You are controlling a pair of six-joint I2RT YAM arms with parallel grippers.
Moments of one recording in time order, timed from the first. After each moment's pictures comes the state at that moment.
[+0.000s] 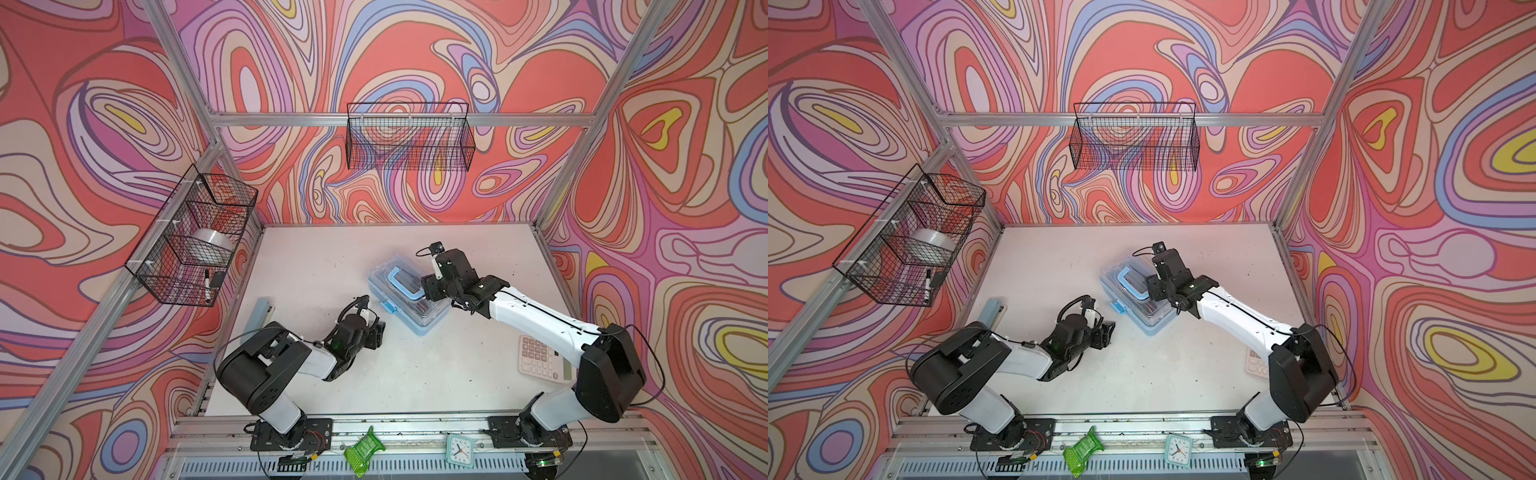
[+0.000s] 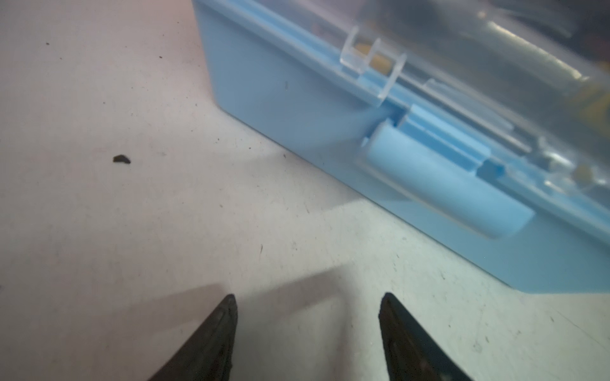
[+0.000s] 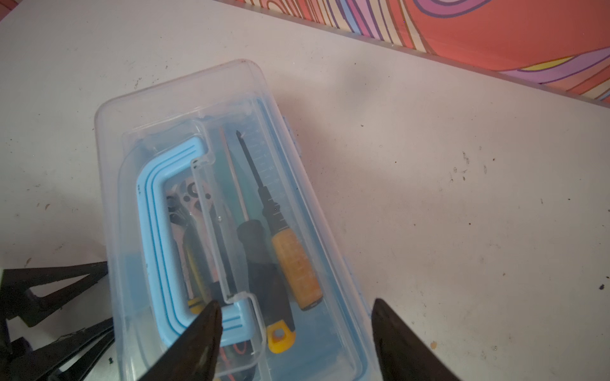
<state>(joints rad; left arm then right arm) -0.64 1.64 0.35 0.73 -0.11 -0.37 0.62 1.52 1.15 -0.40 0.20 0.18</state>
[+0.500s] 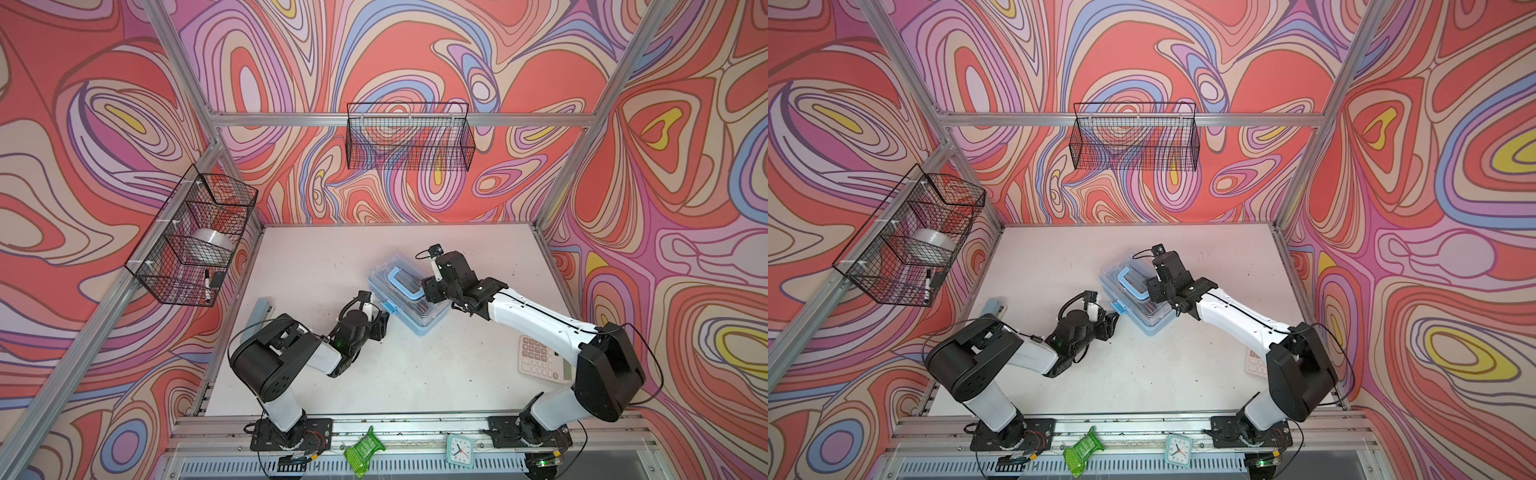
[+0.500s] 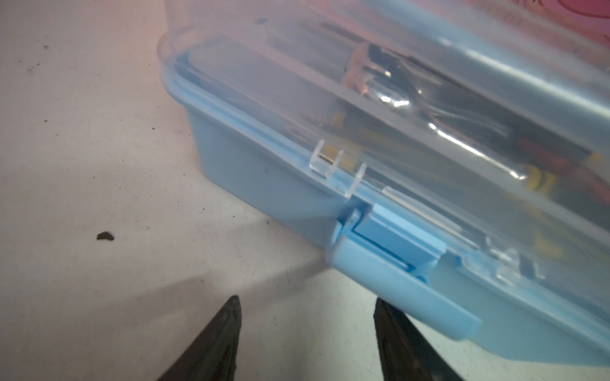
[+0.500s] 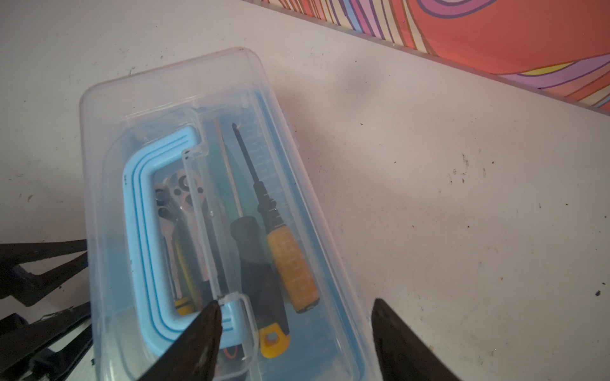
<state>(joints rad) -0.64 1.70 0.39 0.88 -0.12 -0.35 0.62 1.53 1.12 -0.35 0.20 0.15</state>
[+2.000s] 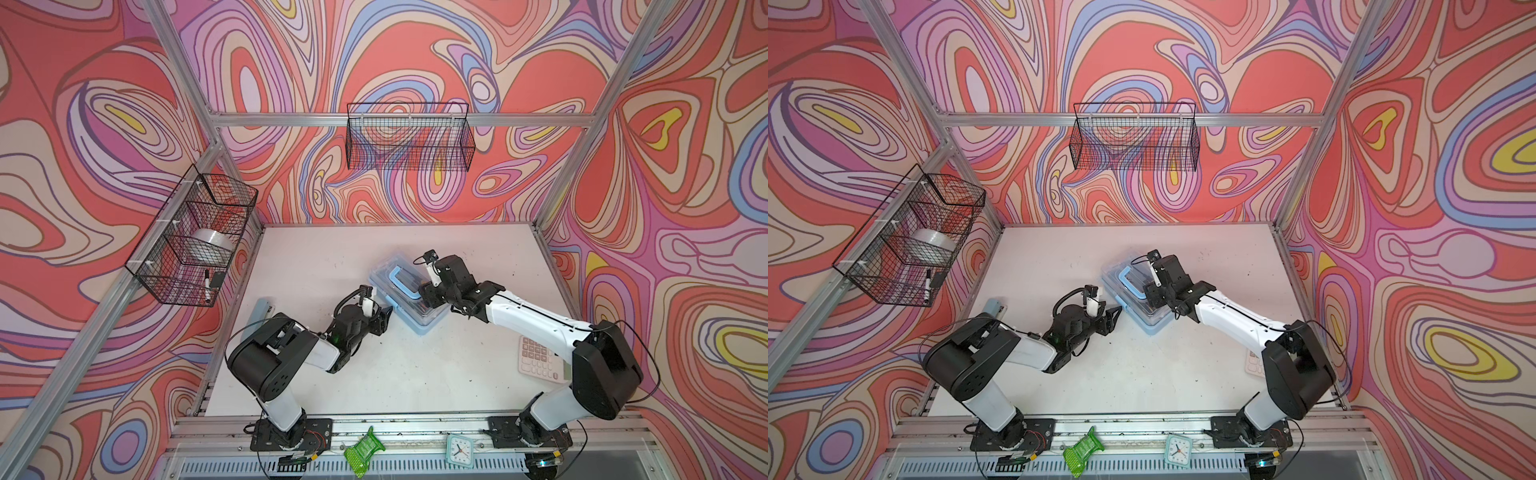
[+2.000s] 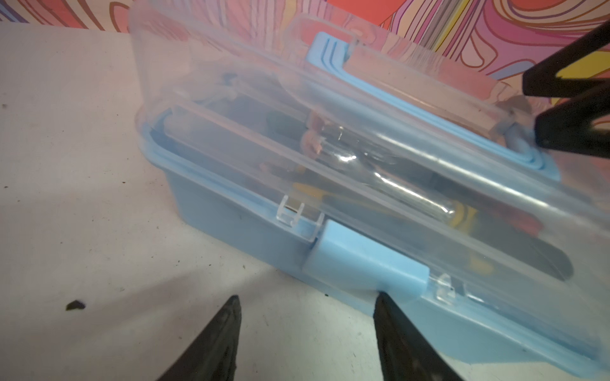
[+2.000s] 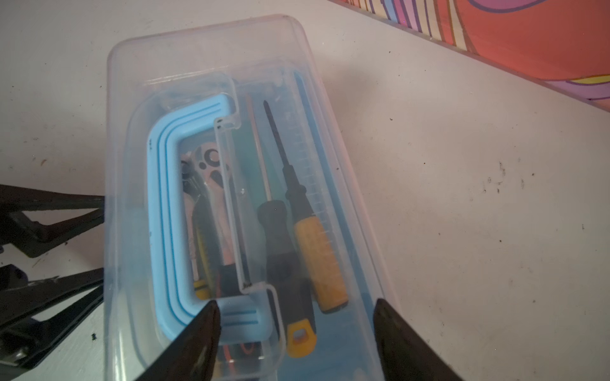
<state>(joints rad) -0.59 1.69 0.40 0.96 0.04 -0.29 0.61 1.54 1.08 -0.31 0.12 0.08</state>
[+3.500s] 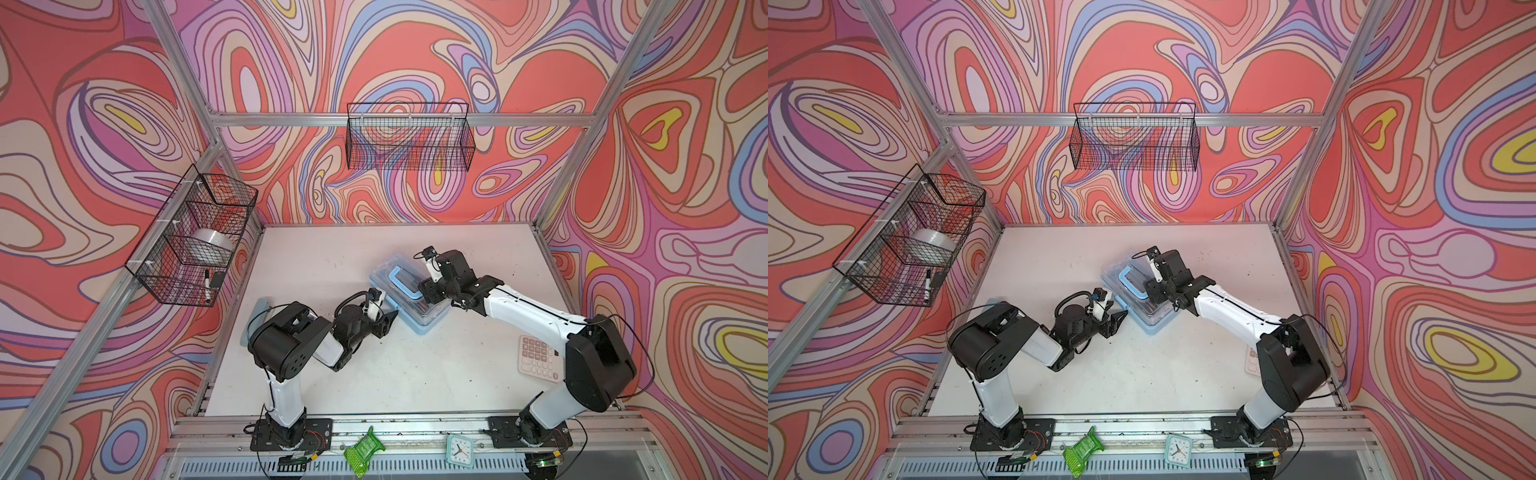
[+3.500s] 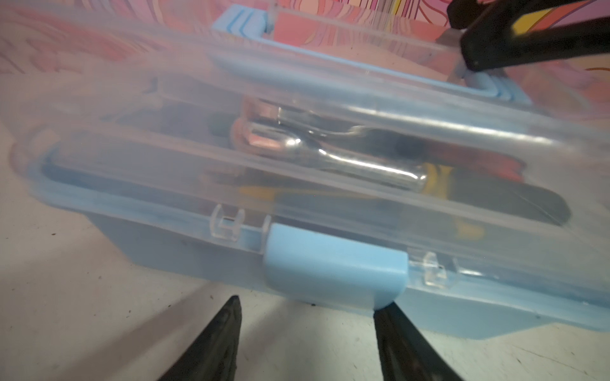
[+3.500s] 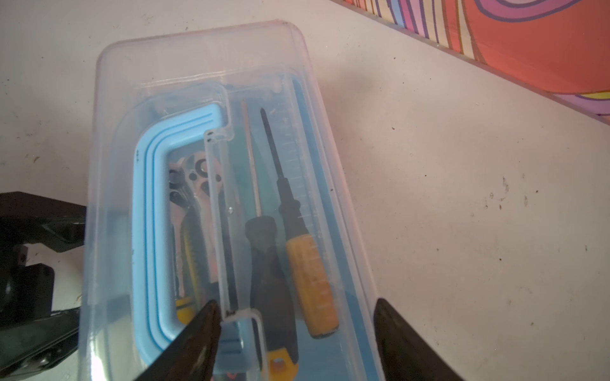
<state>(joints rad) -0.56 1.85 0.43 1.12 0.17 -0.12 0.58 1.59 1.13 -0.32 0.08 0.03</state>
